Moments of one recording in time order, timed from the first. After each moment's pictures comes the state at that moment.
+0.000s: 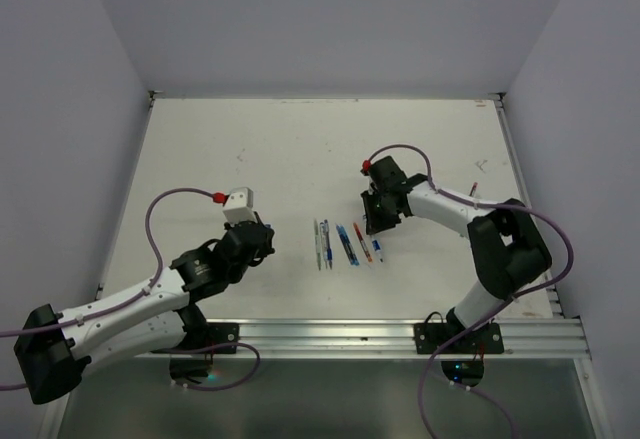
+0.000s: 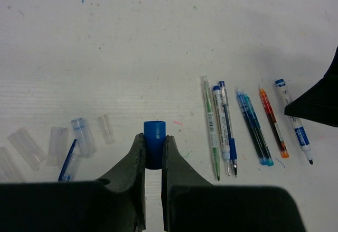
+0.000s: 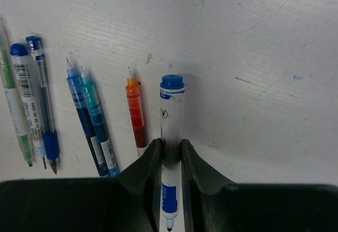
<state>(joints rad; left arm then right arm) -0.90 0.85 0.49 -0.28 -0.58 -0.80 0.52 1.64 1.00 -0.53 -0.08 0.31</state>
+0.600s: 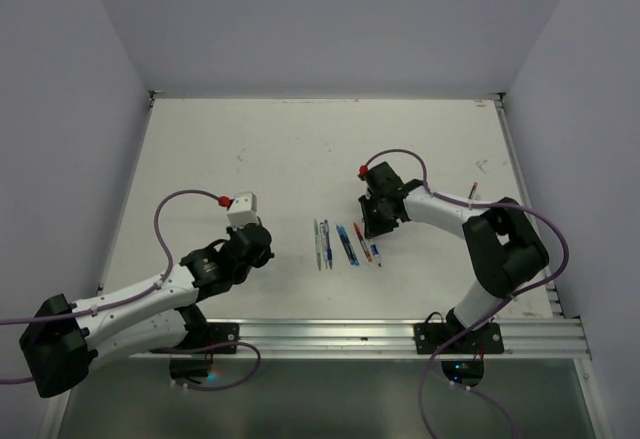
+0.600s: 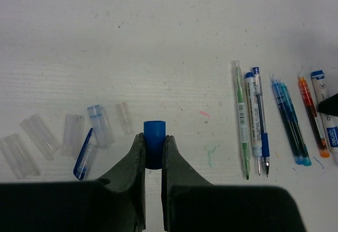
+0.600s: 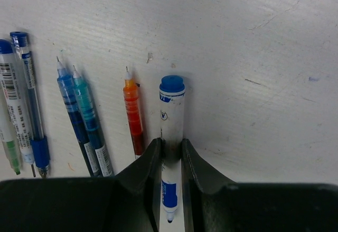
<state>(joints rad) -0.89 0.91 0.46 -0.27 -0.58 -0.81 0.55 1.67 0.95 -0.47 -0.04 0.32</state>
